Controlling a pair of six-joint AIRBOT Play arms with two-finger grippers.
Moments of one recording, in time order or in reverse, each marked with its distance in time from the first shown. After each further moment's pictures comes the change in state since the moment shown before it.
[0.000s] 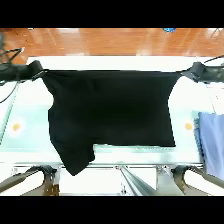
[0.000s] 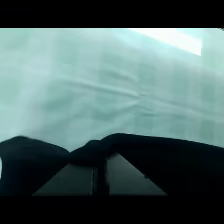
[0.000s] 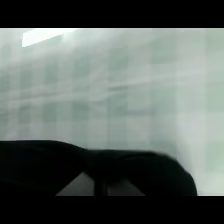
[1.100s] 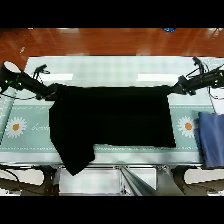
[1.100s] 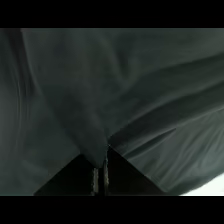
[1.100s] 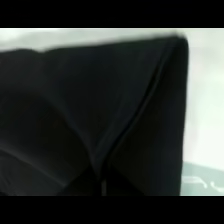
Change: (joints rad) left arm 0.042 -0.356 0.132 0.036 -0.568 0.171; right arm -0.012 -0.328 0.138 -0.117 0.320 0.017
